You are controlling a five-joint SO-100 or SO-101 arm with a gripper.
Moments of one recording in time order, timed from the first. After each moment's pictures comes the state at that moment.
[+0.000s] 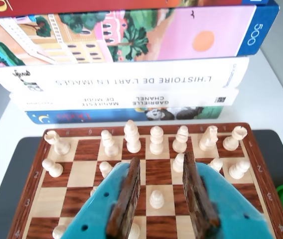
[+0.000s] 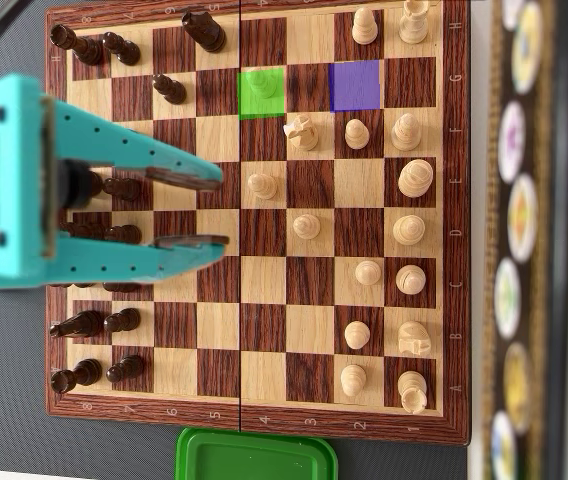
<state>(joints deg) -0.3 153.3 143.6 26.2 93.8</state>
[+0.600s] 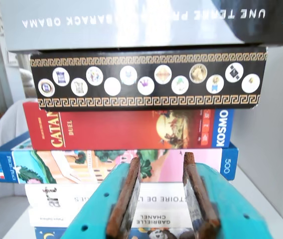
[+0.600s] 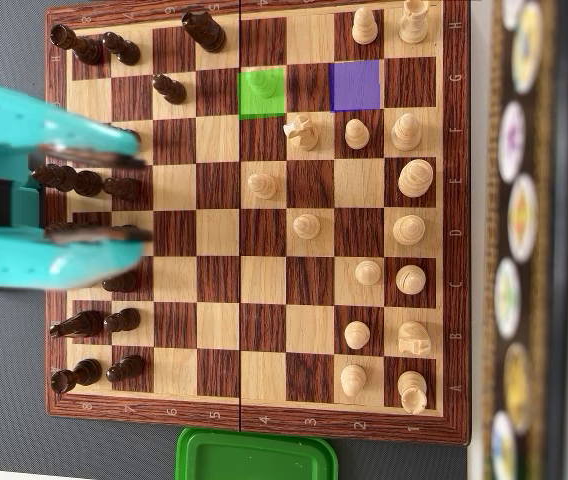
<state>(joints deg) -0.3 171.5 167.6 -19.2 93.8</state>
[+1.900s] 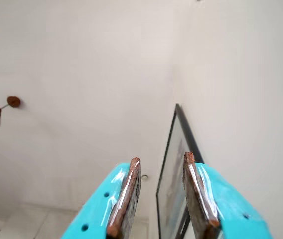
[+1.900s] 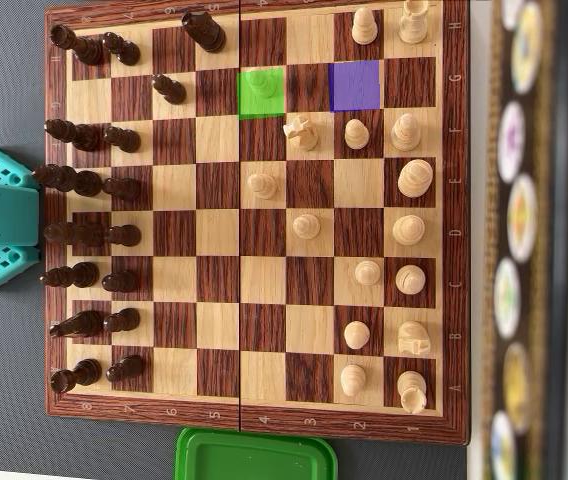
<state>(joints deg) 0.0 192.3 180.0 -88.9 85.5</state>
